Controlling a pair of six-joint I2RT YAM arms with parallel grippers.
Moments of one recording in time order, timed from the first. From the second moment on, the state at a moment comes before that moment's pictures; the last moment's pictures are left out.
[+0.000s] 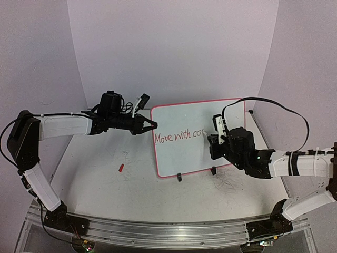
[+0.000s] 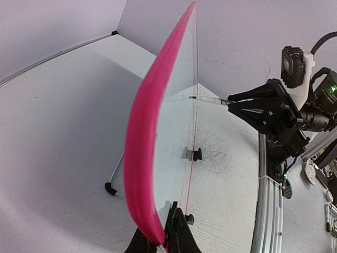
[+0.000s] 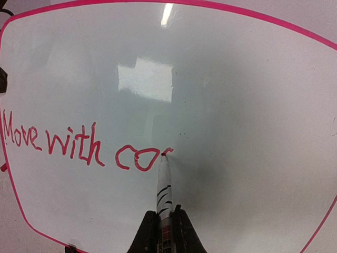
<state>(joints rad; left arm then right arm) -0.58 1.68 1.17 0.09 0.70 -0.12 0.84 1.29 0.66 0.28 0.44 0.11</state>
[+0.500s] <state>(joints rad) -0.58 1.68 1.17 0.09 0.70 -0.12 0.84 1.29 0.65 0.26 0.41 0.14</state>
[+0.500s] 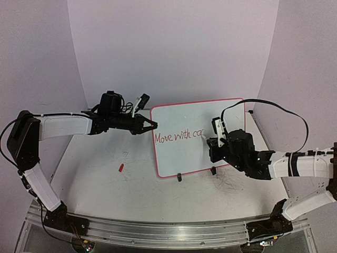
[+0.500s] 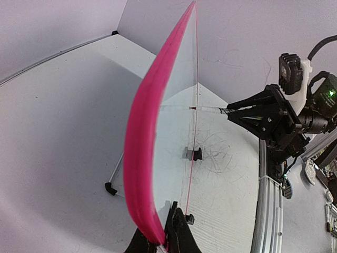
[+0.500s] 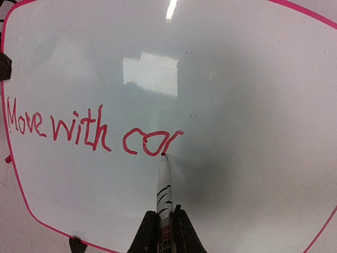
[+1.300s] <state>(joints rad) -0.58 1.68 1.17 0.09 0.70 -0.12 0.84 1.29 0.65 0.29 0.43 0.14</state>
